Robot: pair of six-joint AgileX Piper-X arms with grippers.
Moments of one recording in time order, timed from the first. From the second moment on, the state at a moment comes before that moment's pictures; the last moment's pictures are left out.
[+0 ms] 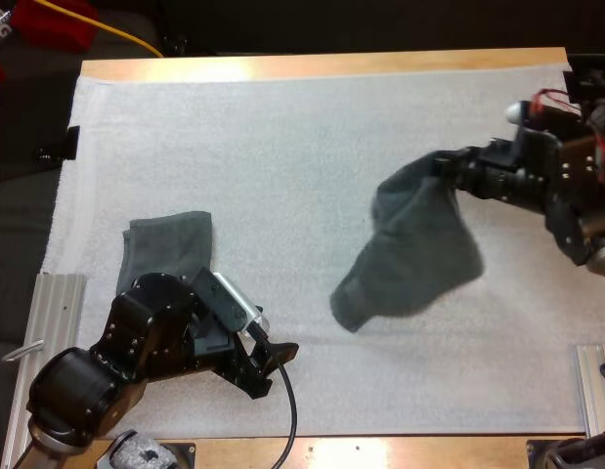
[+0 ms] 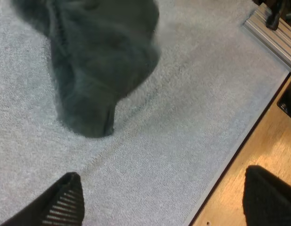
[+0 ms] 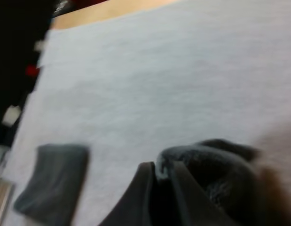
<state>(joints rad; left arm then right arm) -0.56 0.72 -0.90 1.08 0.44 -1.82 0.34 1.29 -1.16 0.60 -0.35 -1.43</state>
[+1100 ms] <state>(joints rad) -0.56 0.72 -0.90 1.08 0.44 -1.82 0.81 1.34 -1.42 0.55 -0.36 -1.37</state>
